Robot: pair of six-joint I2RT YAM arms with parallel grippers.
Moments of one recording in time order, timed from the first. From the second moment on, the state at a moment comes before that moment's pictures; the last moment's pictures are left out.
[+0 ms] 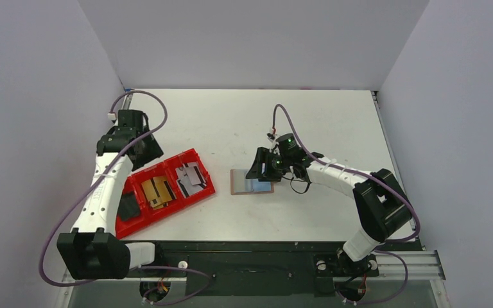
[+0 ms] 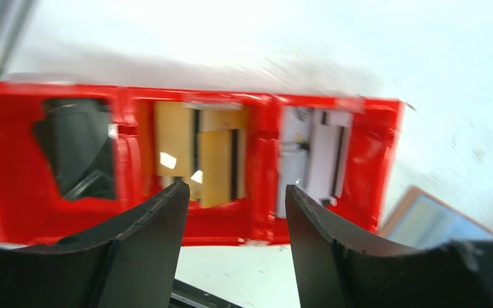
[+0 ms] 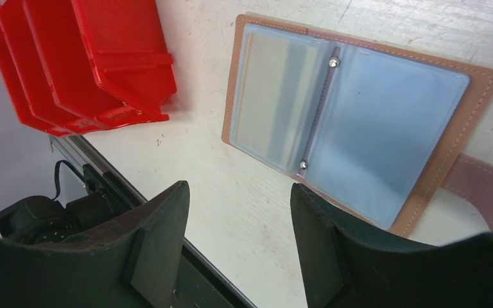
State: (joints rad) left arm 0.03 1.26 1.23 -0.98 -0.25 -0.54; right arm 0.59 1.61 0.93 -0.12 -0.41 0.69
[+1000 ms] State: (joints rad) left arm -0.33 1.42 1.01 -0.42 0.24 -0.69; right arm 0.75 1.90 1.24 -0.37 -0.03 0.67
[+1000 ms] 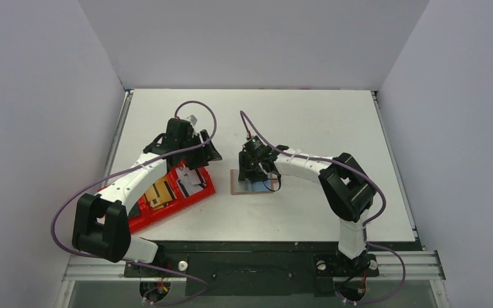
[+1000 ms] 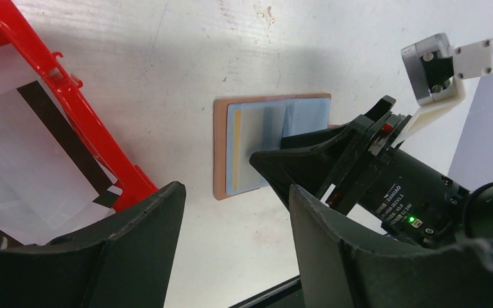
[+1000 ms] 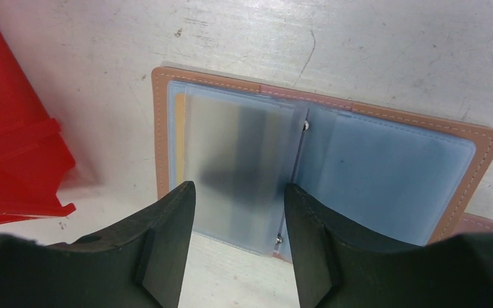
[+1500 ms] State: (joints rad) left arm -0.33 1.42 0.97 -0.38 0.27 -0.71; right arm 0.78 1.95 1.31 -0.45 0.06 0.66
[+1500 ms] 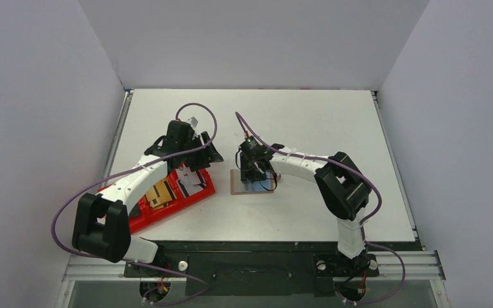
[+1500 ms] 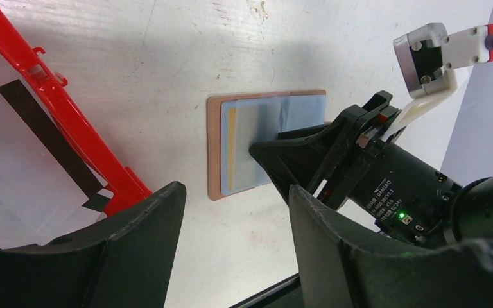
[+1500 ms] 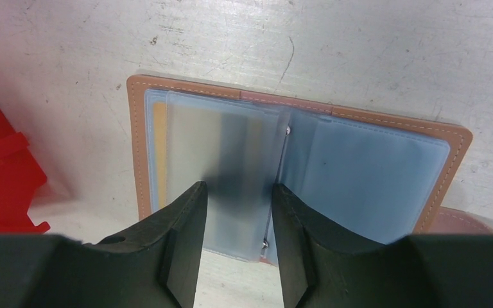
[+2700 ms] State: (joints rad) left arm -0.52 1.76 1.01 -0.21 0.37 -0.77; right arm 0.62 1.89 1.08 -0.14 -0.26 0.68
